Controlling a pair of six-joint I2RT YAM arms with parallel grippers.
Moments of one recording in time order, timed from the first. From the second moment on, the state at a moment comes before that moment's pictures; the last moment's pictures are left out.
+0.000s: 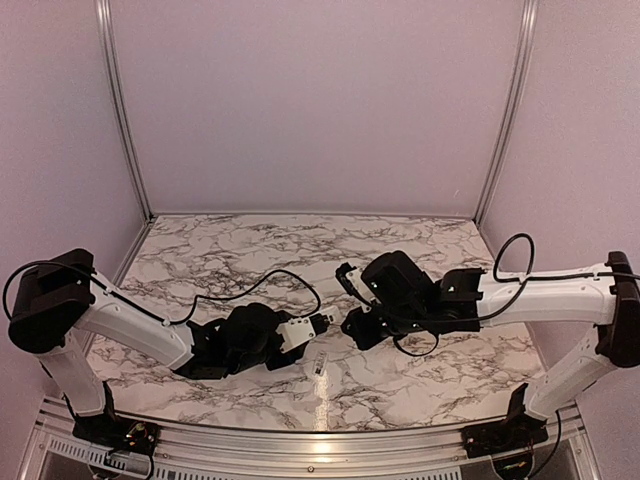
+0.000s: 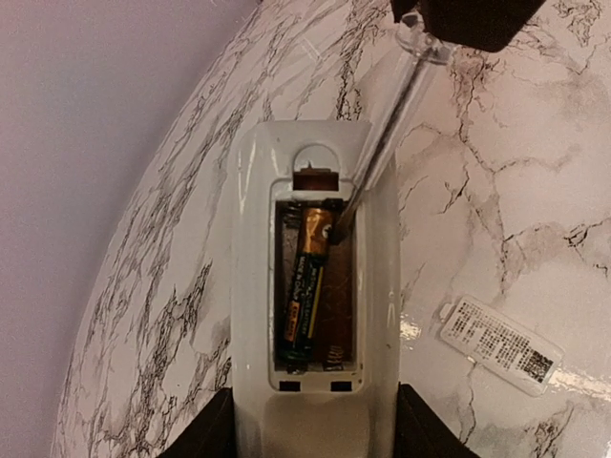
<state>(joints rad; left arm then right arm) -1.15 1.72 0.71 0.47 -0.38 0.46 1.06 1.45 0.98 -0.38 0.13 0.42</state>
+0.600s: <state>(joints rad) -1.11 1.67 0.72 0.47 -0.25 0.37 1.06 1.34 0.80 -0.10 0.11 0.42</state>
